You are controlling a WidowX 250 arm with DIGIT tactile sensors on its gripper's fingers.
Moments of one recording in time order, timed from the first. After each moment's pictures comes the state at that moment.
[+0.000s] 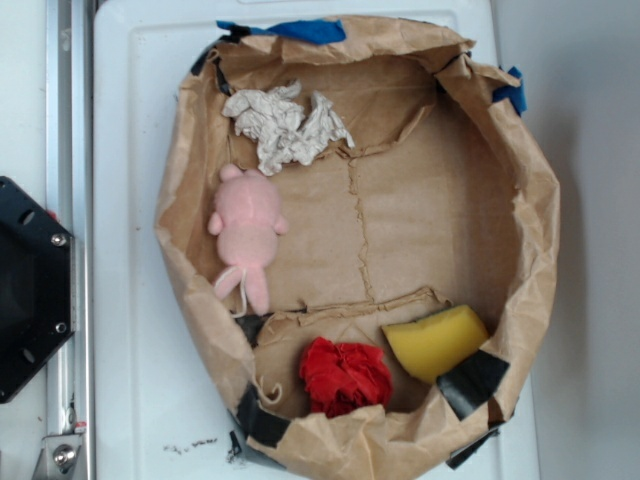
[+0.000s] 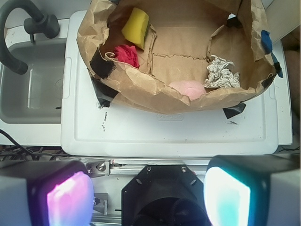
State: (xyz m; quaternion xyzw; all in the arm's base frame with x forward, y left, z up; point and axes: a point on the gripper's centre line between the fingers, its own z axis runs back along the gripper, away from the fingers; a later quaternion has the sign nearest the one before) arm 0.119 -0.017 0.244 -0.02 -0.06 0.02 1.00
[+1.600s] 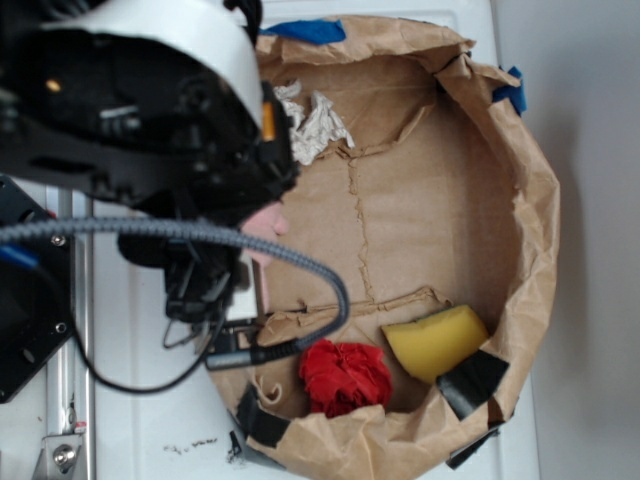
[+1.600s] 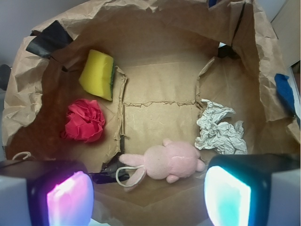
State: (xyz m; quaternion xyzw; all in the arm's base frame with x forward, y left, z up) arm 0.205 0.028 0.179 -0.02 -0.11 0.07 0.99
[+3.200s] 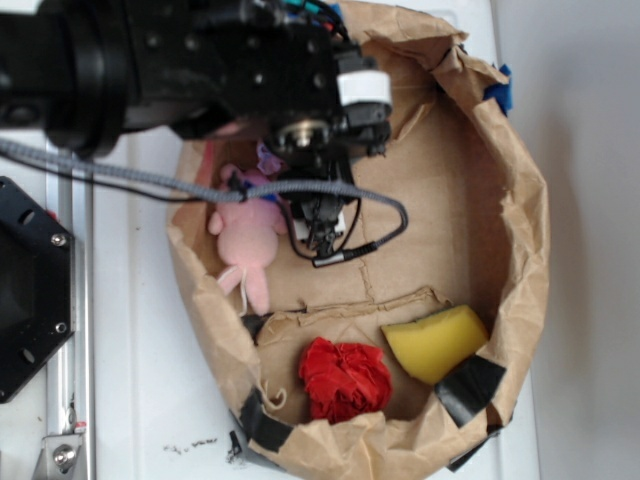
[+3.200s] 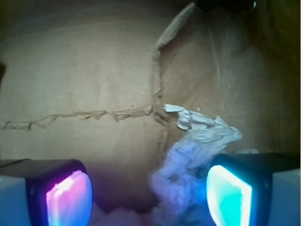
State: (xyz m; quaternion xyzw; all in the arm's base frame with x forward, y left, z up) arm 0.240 0.088 0.063 0.05 -0.03 0.12 0.99
